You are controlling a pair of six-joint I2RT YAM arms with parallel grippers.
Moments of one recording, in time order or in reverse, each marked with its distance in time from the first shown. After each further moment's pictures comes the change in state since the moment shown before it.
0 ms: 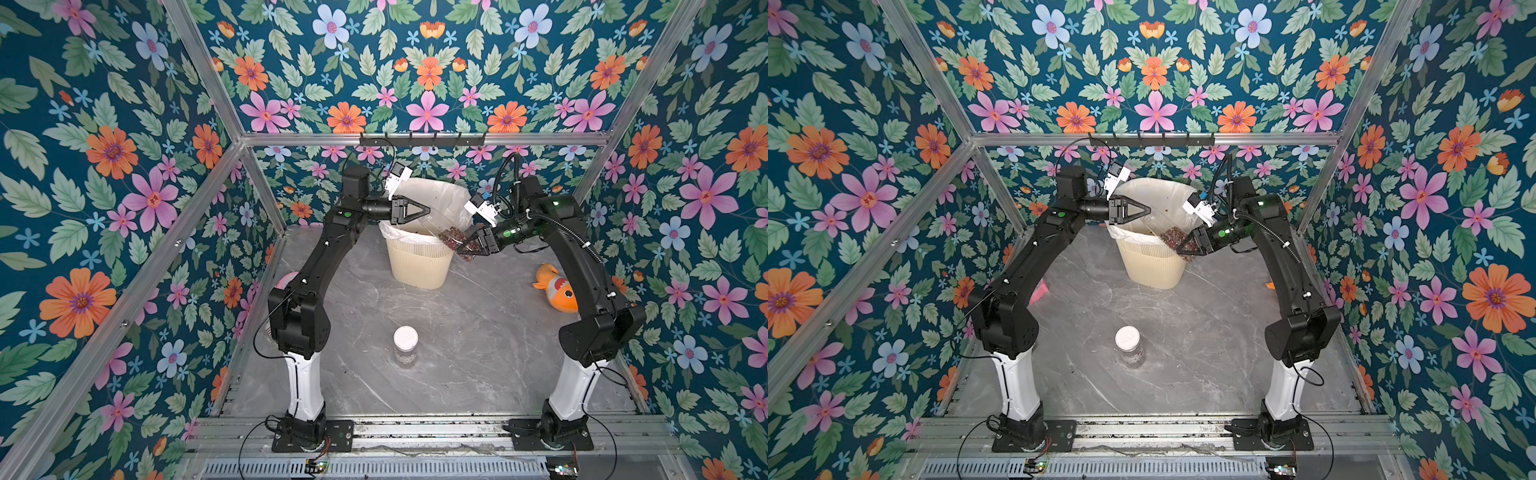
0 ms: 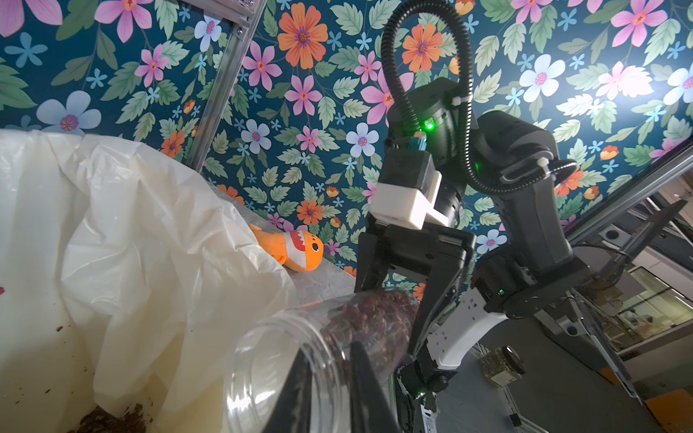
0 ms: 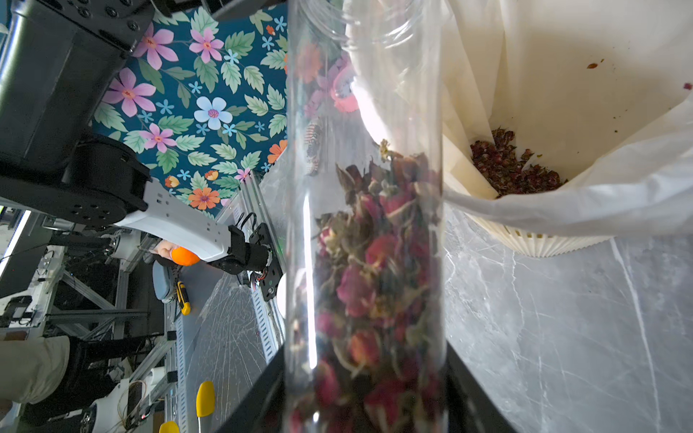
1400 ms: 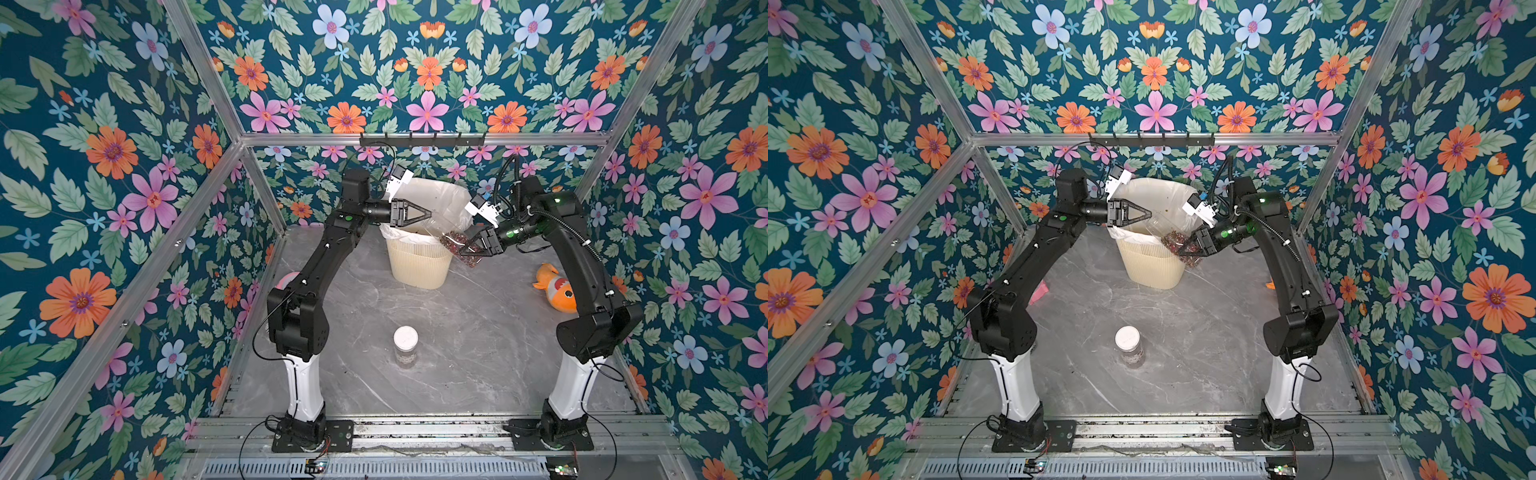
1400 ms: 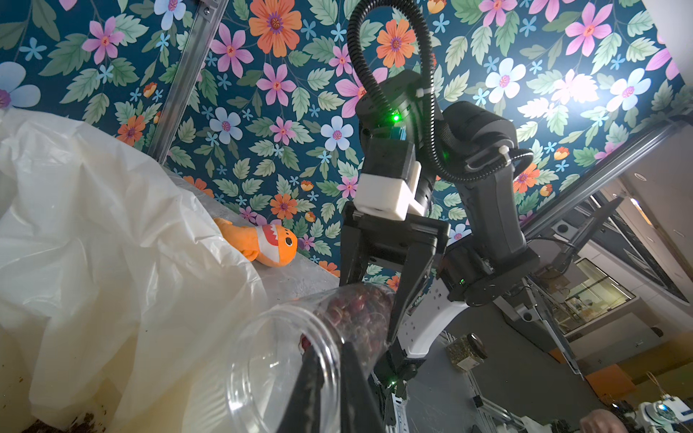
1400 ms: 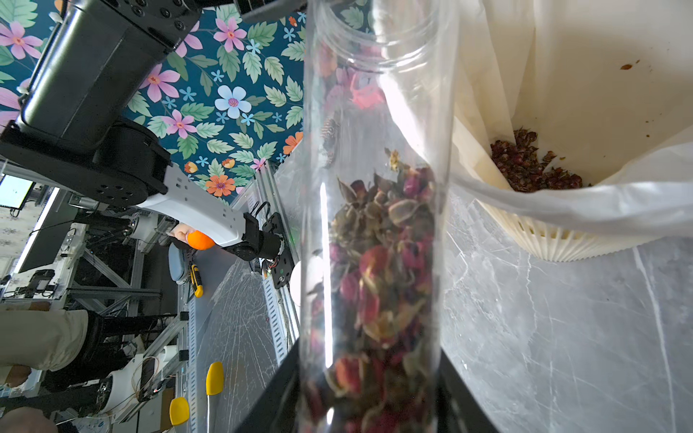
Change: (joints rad) left arm -0.001 -0.017 -0.059 0.120 0.055 -0.116; right arm -0.010 0.017 0.044 -0.075 -0.054 -0.067
